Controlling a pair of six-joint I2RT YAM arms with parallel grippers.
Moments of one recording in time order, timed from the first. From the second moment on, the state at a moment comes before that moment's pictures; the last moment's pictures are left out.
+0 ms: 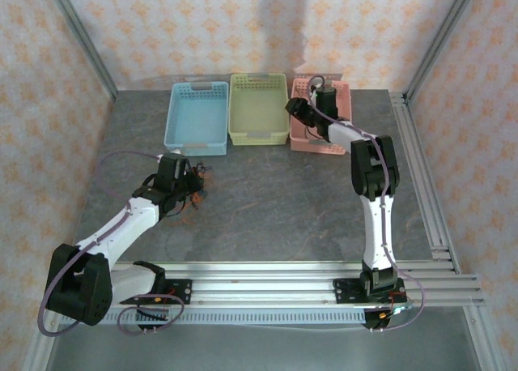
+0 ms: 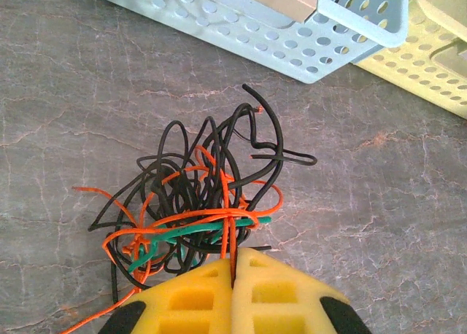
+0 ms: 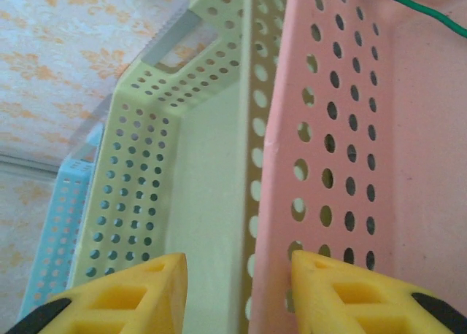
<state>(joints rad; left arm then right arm) -0.23 1.17 0.65 -0.28 -0.05 -0.65 0.21 2.30 1.70 0.14 -0.44 0.74</state>
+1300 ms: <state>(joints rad) -0.59 1.62 1.11 -0.45 0.08 -0.29 0.36 1.68 0.56 0.98 -0.52 0.53</state>
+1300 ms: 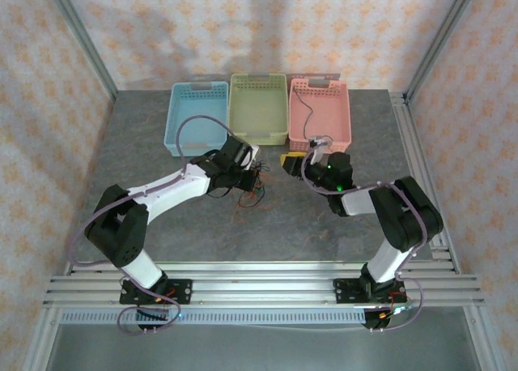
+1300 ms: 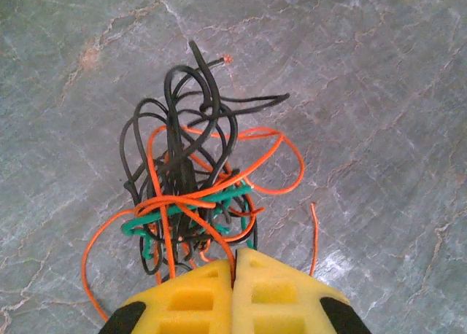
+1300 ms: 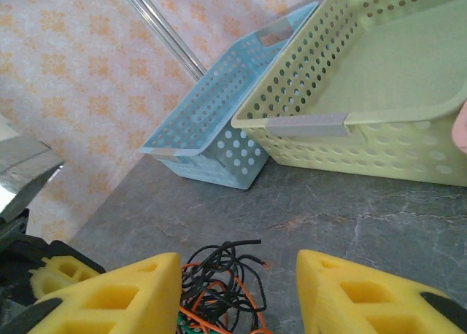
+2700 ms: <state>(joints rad) -0.59 1.56 1.05 -0.36 0.12 -0.31 0.48 1.91 0.63 1.05 -0.52 0.57</state>
